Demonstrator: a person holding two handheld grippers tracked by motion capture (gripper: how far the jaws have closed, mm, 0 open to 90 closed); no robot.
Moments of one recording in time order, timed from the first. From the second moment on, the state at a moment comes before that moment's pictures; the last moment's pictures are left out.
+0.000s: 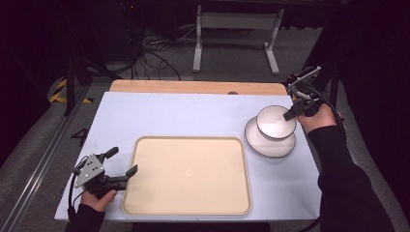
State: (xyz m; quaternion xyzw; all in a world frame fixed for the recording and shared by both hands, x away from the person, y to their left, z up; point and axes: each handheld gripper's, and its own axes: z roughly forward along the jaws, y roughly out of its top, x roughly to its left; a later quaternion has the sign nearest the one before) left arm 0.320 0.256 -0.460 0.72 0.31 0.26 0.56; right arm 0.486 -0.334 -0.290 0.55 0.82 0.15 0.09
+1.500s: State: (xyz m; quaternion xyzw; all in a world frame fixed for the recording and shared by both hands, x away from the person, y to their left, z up) left arm 0.320 0.256 -0.460 0.72 0.31 0.26 0.56; right arm 0.450 -0.182 -0.270 0.38 0.90 0.19 0.06
